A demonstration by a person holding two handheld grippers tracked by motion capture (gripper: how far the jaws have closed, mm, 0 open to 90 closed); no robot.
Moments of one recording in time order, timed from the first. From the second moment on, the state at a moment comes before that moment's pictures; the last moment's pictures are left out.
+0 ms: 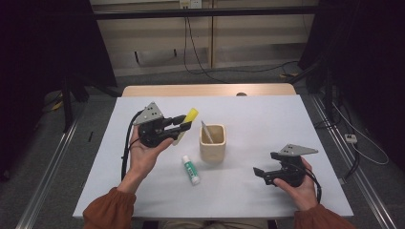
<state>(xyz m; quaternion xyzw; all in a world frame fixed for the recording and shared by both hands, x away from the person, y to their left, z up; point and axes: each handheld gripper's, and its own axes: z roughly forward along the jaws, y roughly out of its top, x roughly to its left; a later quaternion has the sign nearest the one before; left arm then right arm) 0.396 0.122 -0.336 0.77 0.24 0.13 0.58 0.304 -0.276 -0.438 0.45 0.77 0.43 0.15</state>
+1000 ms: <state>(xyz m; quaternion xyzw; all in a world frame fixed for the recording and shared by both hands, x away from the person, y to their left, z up) 0.404 0.073 -0.333 0.75 0.23 0.12 0.61 0.304 -0.276 -0.439 0.45 0.77 0.43 0.15</state>
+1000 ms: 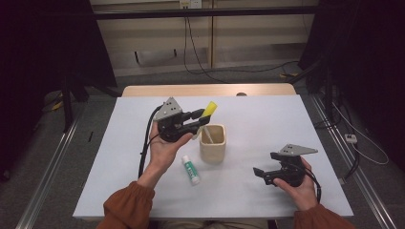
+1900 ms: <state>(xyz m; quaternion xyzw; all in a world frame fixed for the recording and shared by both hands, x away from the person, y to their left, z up) 0.415 0.041 -0.356 0.74 0.23 0.11 0.62 0.304 -0.276 -0.439 0.45 0.77 0.43 0.14</state>
